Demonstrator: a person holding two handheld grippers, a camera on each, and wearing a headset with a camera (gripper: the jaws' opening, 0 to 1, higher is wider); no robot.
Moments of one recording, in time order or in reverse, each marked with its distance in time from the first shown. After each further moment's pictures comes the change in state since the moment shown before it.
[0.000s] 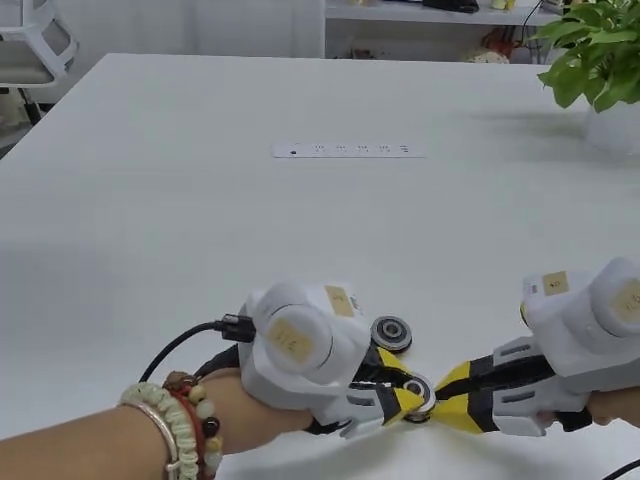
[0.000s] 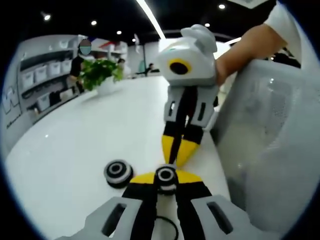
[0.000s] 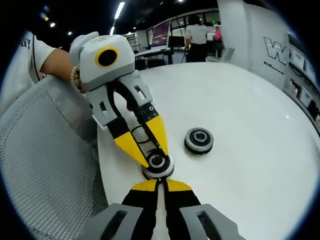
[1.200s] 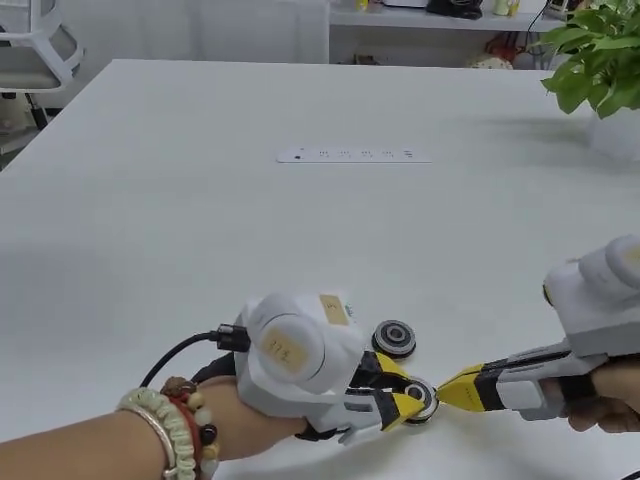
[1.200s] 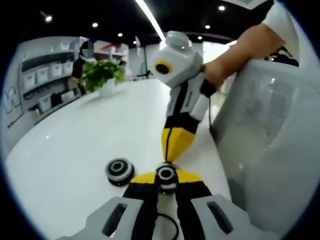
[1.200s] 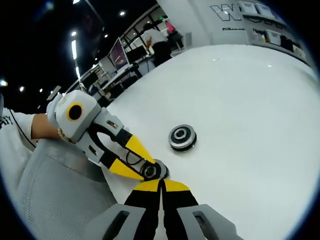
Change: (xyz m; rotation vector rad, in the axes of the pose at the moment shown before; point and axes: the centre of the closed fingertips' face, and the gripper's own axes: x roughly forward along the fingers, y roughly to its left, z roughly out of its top) left arm -0.002 0.000 -0.003 0.005 -0.018 0.012; right arm -0.009 -0.002 0.016 0.522 -0.110 0.051
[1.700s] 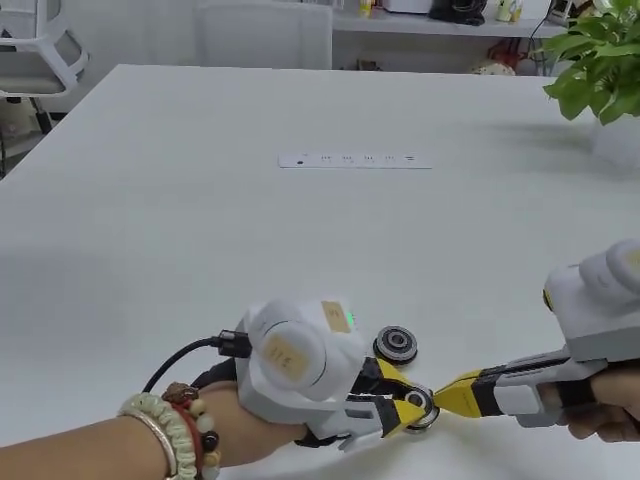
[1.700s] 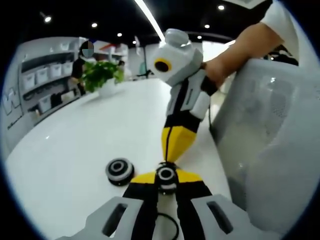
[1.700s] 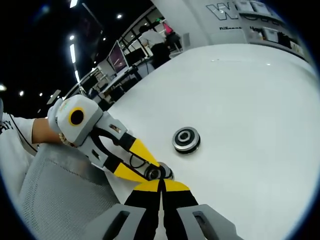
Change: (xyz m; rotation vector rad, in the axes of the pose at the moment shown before) left arm 0.000 0.000 0.000 0.007 0.004 -0.001; right arm 0.000 0.006 0.001 -0.025 0.002 -0.005
